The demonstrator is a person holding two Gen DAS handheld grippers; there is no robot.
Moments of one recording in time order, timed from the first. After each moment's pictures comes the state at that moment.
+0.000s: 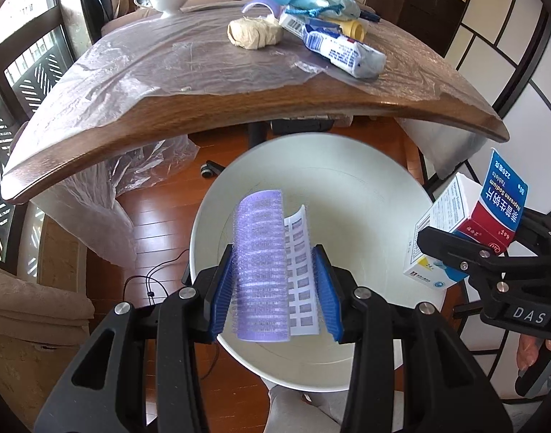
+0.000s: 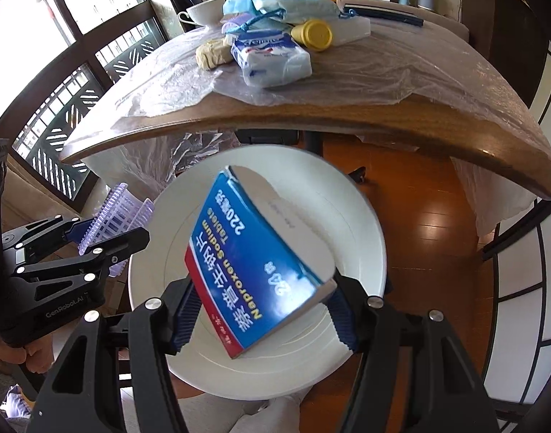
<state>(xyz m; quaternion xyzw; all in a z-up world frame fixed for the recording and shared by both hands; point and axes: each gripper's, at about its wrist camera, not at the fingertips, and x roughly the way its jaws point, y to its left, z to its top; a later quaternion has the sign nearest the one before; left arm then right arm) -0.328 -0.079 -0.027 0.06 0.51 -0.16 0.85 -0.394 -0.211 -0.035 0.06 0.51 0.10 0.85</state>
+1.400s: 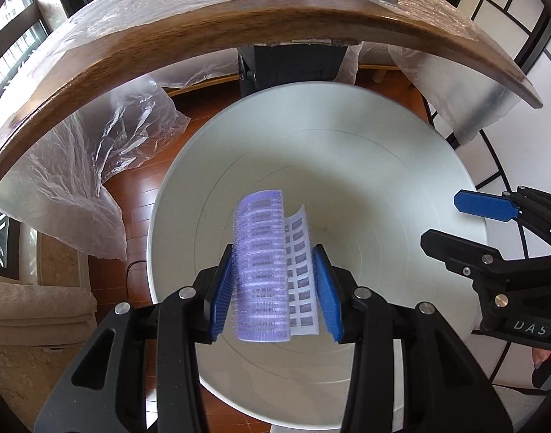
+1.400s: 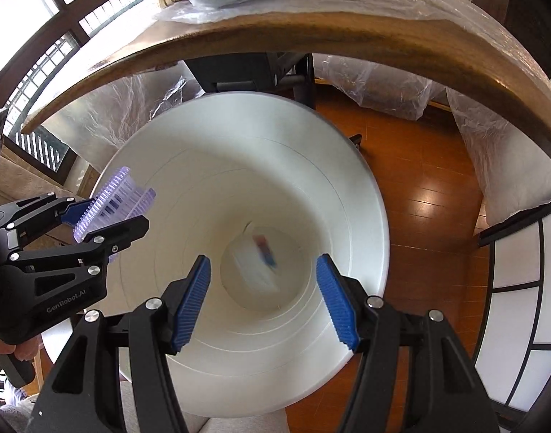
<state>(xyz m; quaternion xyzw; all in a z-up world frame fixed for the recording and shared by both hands) -0.299 -0.105 -0.083 0.10 0.56 -0.16 0.81 -0.363 -0.220 -0.088 0.04 0.57 0.10 0.82</state>
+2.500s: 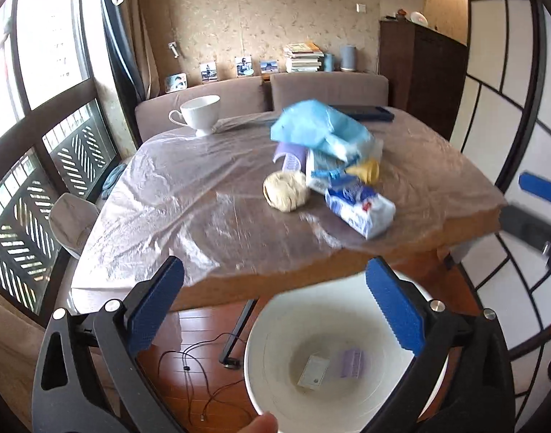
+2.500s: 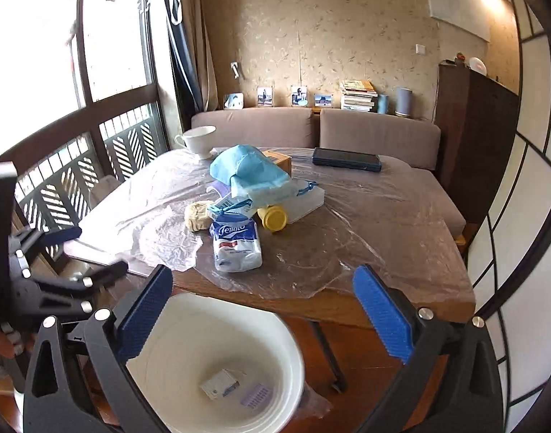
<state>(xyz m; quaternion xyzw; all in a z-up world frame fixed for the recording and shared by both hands) -0.301 -0.076 0.078 0.07 0.35 -0.11 0.93 -0.386 -0.251 0.088 -0.01 0.32 0.06 0.95</state>
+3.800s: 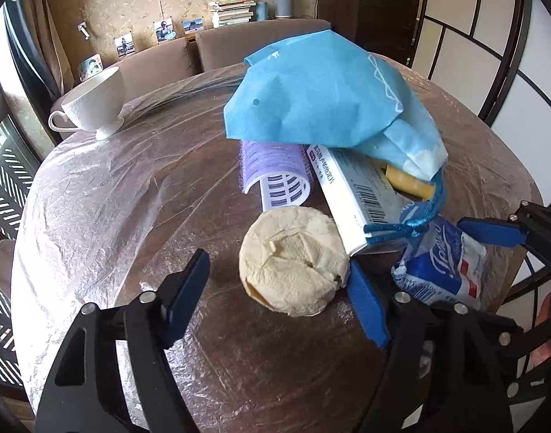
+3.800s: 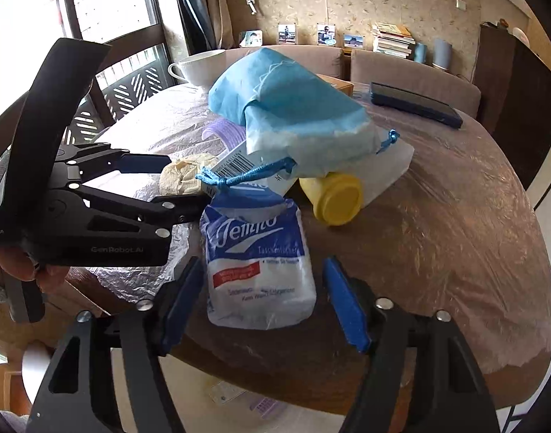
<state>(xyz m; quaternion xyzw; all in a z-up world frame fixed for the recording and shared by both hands) -0.148 -0.109 0.012 0.14 0.43 -0.25 0.85 -0.255 -0.199 -0.001 0.00 0.43 0.12 0.90</state>
